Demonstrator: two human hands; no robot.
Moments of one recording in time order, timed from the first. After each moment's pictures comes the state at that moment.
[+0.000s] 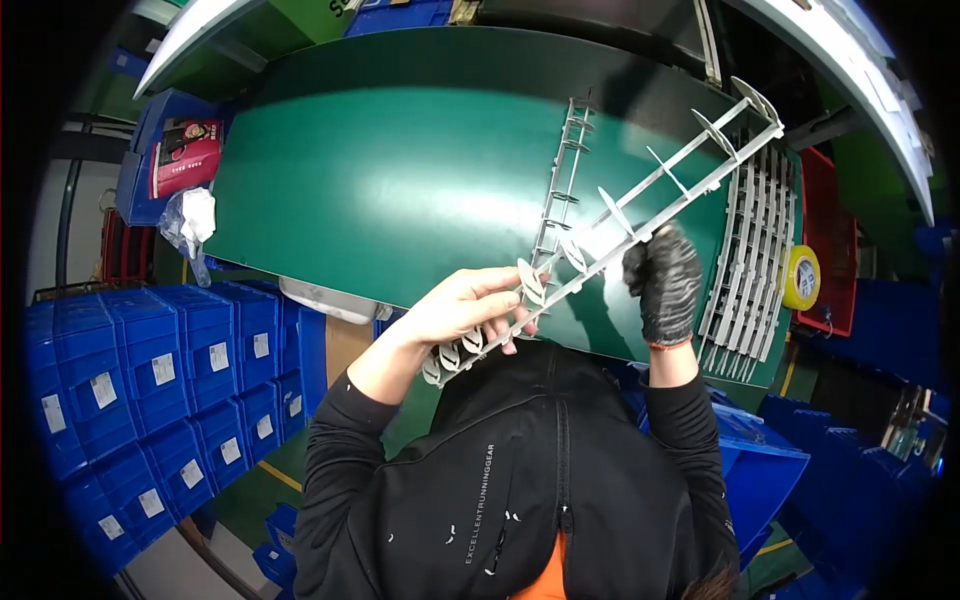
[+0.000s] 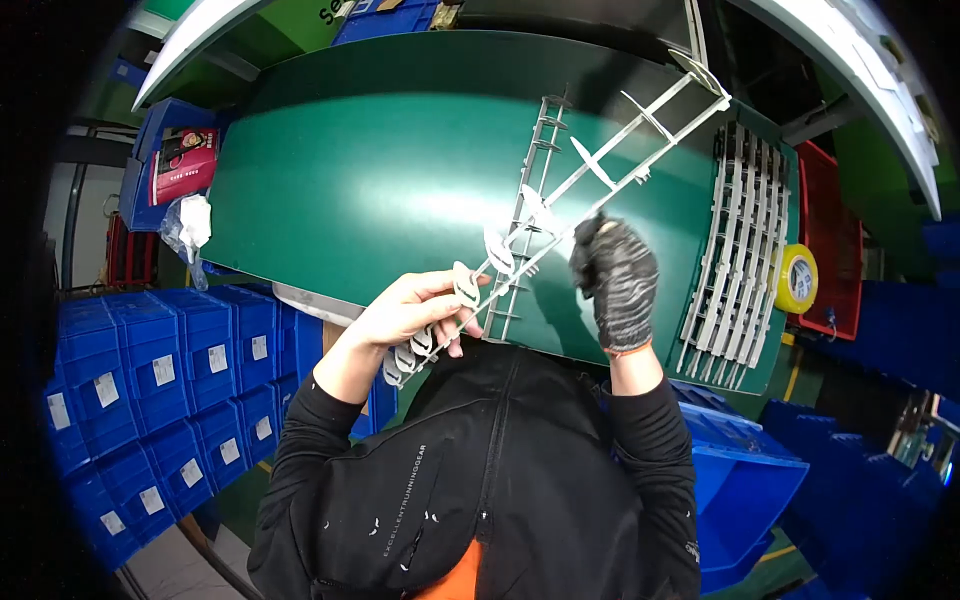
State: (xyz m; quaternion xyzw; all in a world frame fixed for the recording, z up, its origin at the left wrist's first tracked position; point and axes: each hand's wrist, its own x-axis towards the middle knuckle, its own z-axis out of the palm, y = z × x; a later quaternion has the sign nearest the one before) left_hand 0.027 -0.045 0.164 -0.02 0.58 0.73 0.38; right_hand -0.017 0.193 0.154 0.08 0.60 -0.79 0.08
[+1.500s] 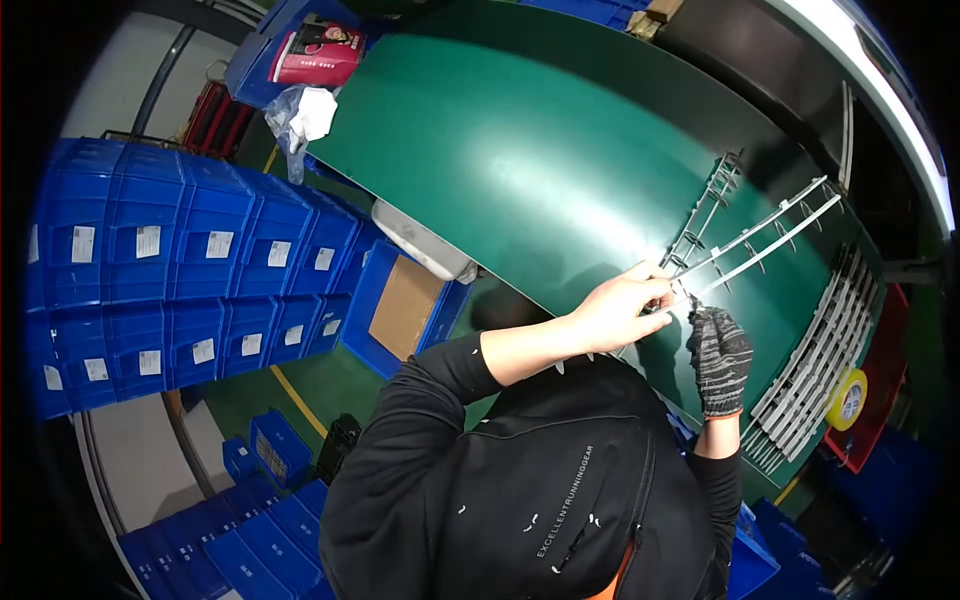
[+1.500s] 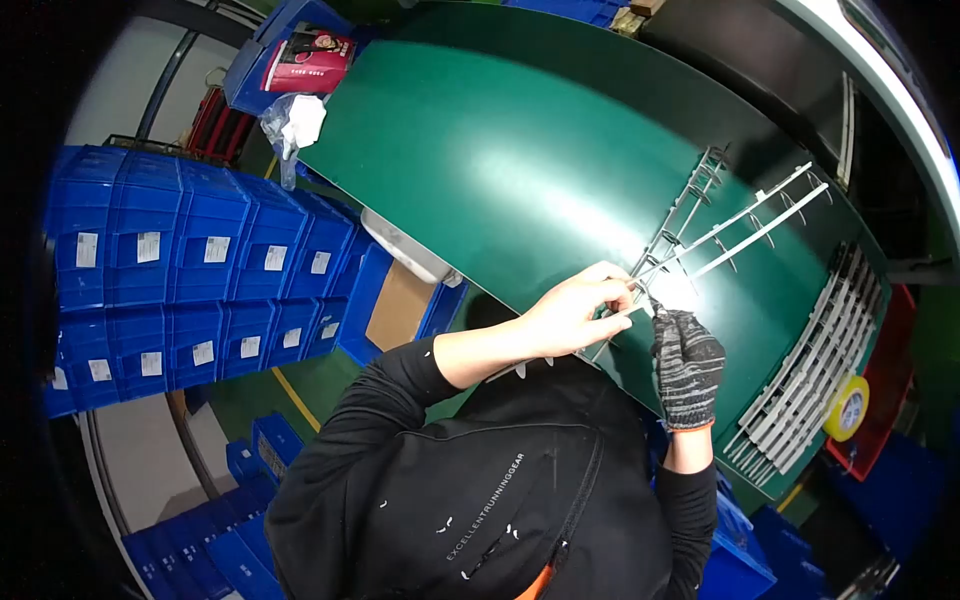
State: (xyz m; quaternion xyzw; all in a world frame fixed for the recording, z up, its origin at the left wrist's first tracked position) left_hand 0.028 -0.013 0.123 0.07 0.82 0.57 0.06; right_hand 0.000 0.172 0.136 -0.16 0.87 -0.45 0.12
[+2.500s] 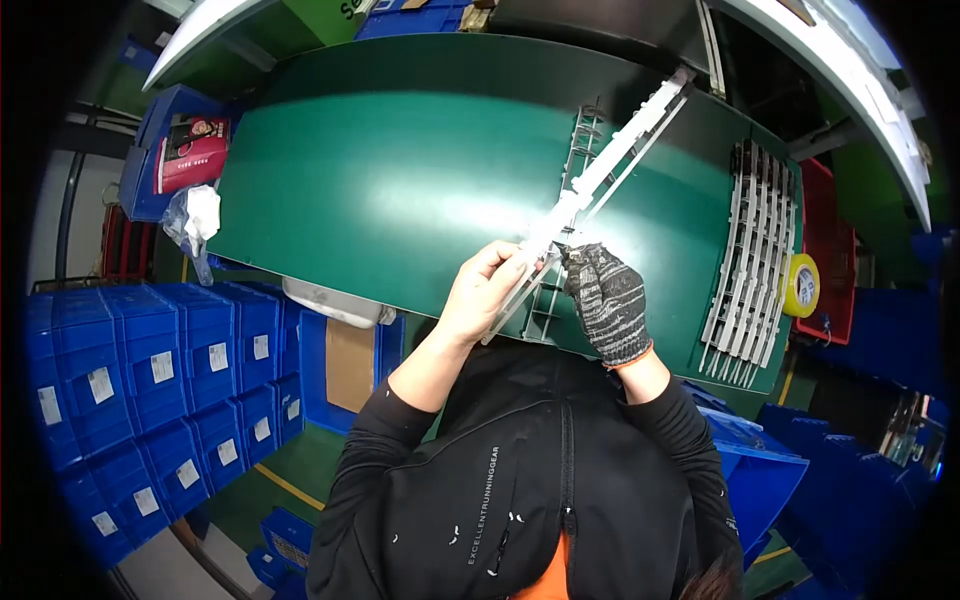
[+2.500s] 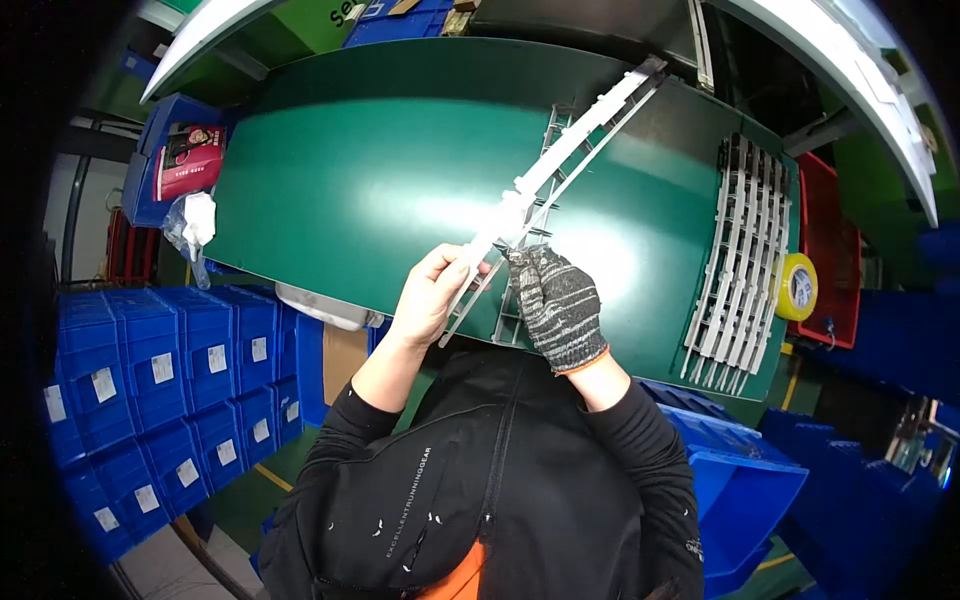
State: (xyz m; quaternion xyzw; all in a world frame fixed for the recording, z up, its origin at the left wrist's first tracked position) left_hand 0.031 -0.028 0.112 -0.07 0.57 0.81 0.08; right_hand 0.002 0.147 0.140 -0.23 0.85 -0.48 -0.04
